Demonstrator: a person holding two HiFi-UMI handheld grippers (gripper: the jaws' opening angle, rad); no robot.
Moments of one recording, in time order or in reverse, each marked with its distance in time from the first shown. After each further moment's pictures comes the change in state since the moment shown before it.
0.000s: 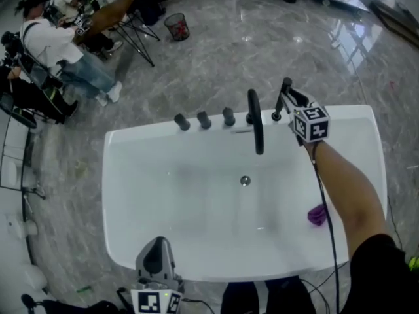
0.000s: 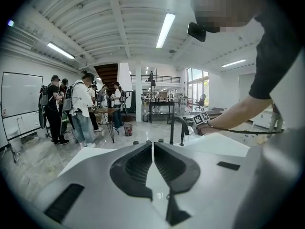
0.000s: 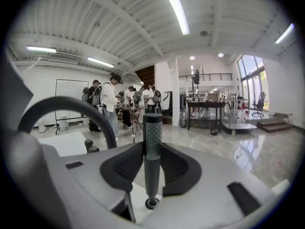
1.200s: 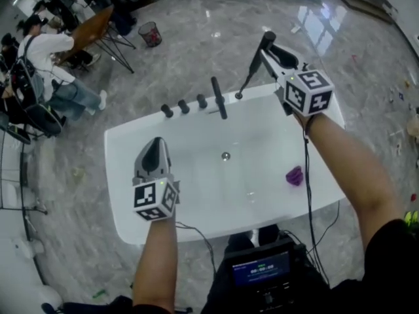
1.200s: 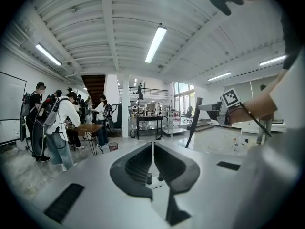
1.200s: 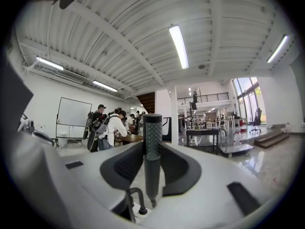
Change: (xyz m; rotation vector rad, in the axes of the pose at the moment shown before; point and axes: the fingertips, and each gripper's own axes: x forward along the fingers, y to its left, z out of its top) left arm 0.047 -0.039 0.162 0.040 -0.148 -0.172; right arm -0.259 0.058 0.276 -0.012 -0.269 -0.022
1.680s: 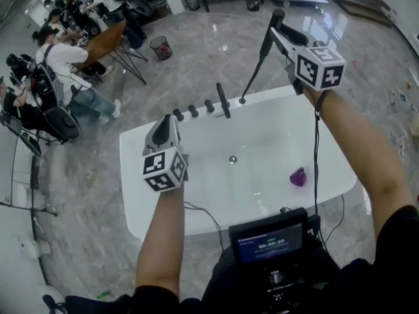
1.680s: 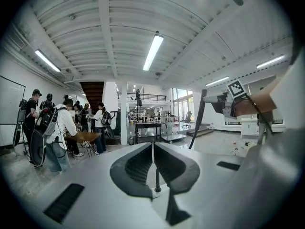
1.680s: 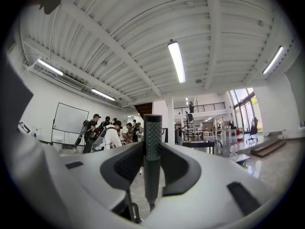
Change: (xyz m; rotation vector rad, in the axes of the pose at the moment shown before) left arm -0.018 -0.021 0.081 0.013 -0.076 -0.011; right arm -0.066 -0.006 0.136 -0.026 -0.122 -0.047
